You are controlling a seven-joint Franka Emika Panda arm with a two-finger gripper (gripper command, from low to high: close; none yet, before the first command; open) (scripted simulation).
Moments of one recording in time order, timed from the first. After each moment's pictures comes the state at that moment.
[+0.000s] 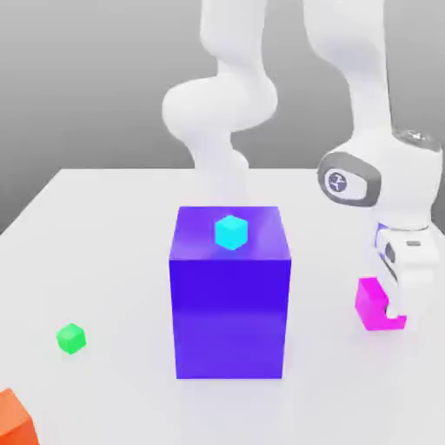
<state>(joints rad) 0.70 0.07 0.12 -2.79 -0.04 2.86 0.03</state>
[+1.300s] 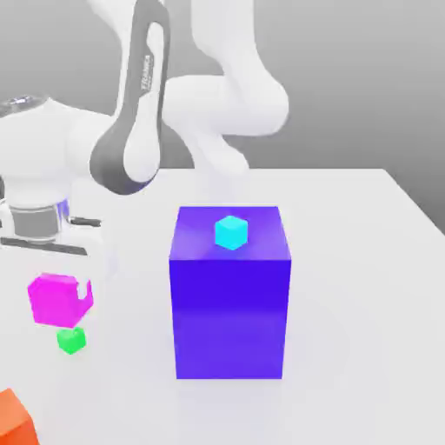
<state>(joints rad) -0.21 0.05 -0.46 -2.72 0.09 2.77 0.27</state>
